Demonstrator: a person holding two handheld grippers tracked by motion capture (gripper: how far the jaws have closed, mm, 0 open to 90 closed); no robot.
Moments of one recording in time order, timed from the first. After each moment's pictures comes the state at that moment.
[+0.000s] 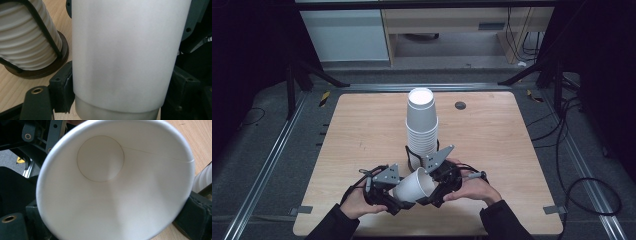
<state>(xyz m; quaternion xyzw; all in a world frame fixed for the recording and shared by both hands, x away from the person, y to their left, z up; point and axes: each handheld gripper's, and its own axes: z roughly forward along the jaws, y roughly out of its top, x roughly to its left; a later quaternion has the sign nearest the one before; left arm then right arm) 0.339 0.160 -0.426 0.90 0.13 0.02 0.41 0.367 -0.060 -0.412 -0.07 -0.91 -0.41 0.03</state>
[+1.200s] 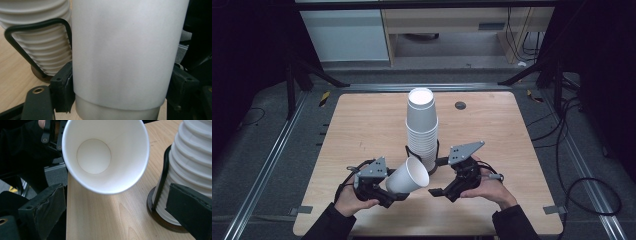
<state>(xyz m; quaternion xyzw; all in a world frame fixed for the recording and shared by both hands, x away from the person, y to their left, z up) 0.343 0.184 -0.414 0.87 0.16 0.05 0.47 0.363 -0.108 -0.395 -0.13 -0.86 -0.50 0.00</state>
